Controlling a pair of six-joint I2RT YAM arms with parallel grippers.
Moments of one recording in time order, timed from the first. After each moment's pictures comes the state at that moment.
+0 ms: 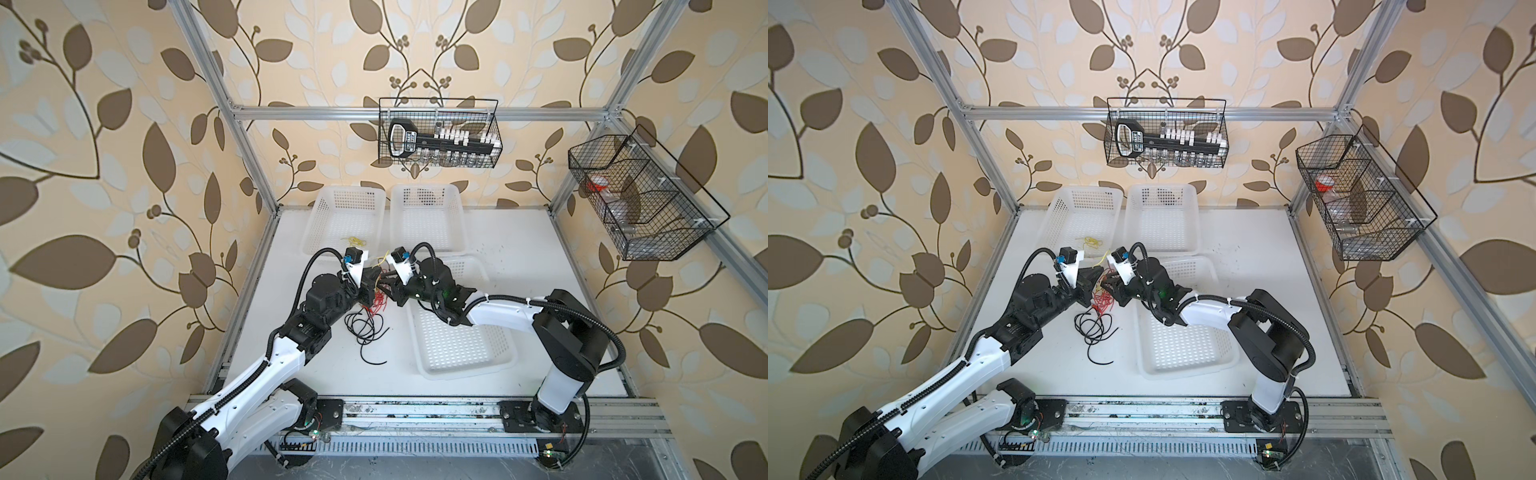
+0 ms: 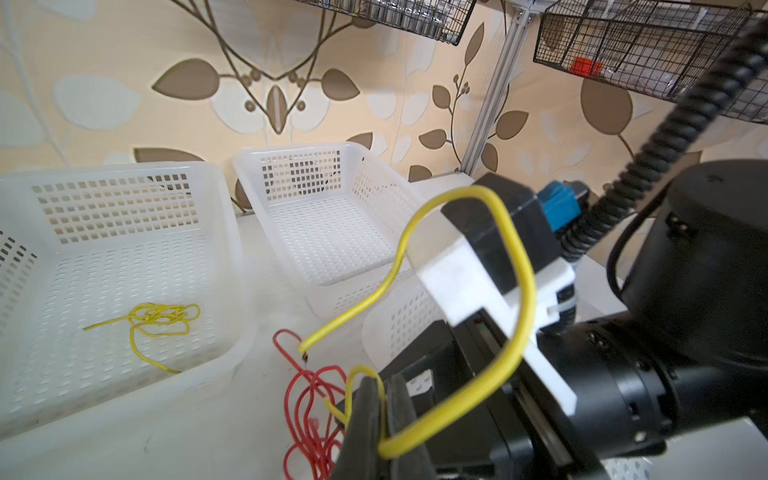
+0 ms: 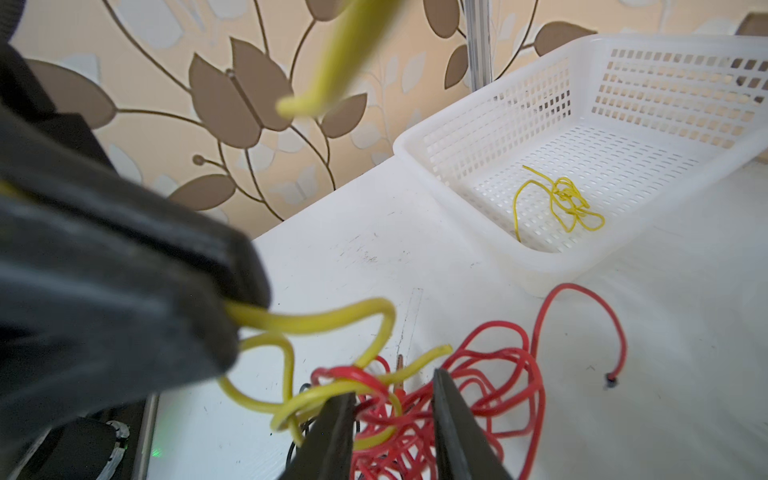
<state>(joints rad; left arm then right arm) -0.48 0.90 0.55 0.18 0.14 -0.17 0.82 1.77 1.00 0.48 -0.25 0.19</state>
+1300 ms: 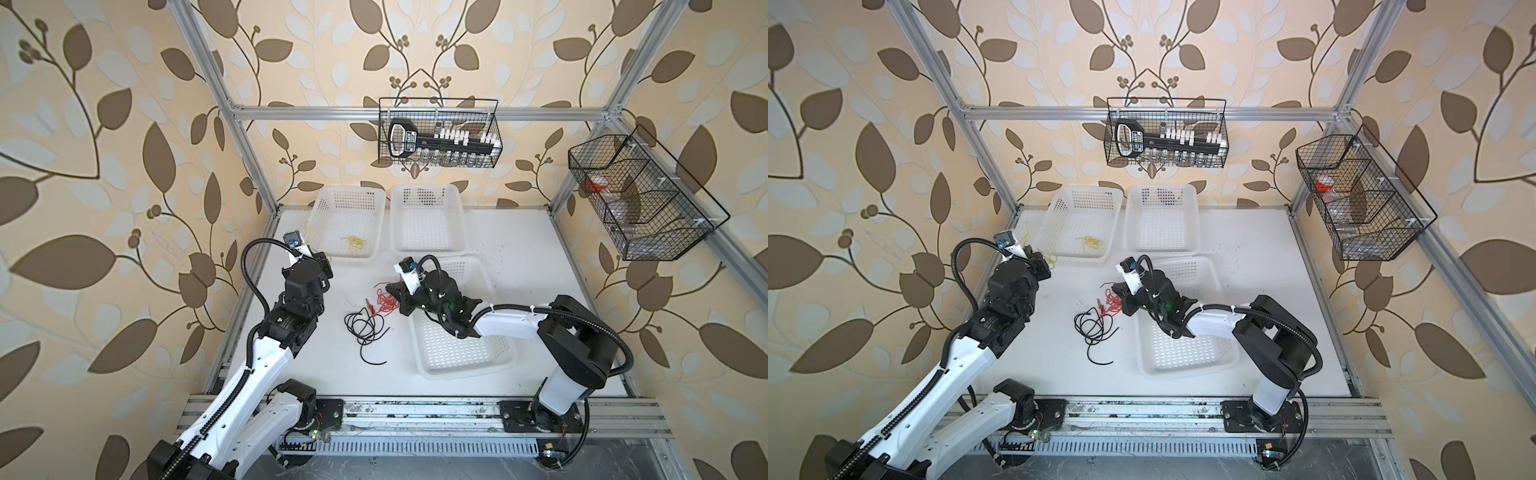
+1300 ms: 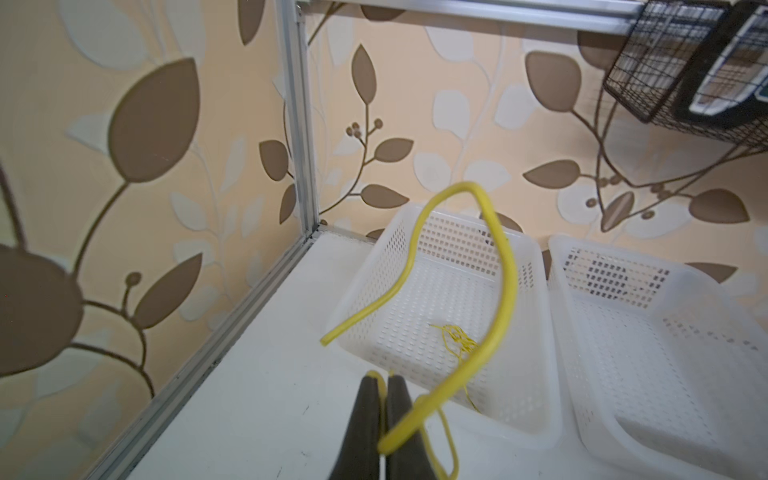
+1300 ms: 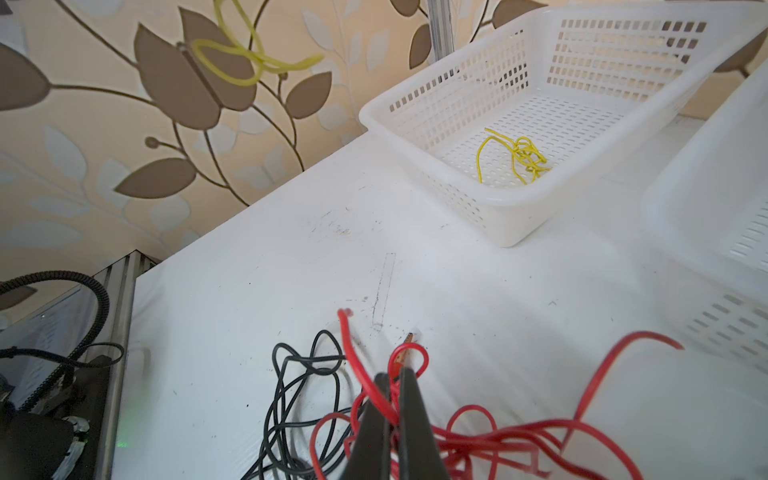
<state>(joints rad) -0.31 0.84 0.74 -0.09 -0.62 -0.26 0.83 1.71 0.85 0.54 -0.13 0.20</state>
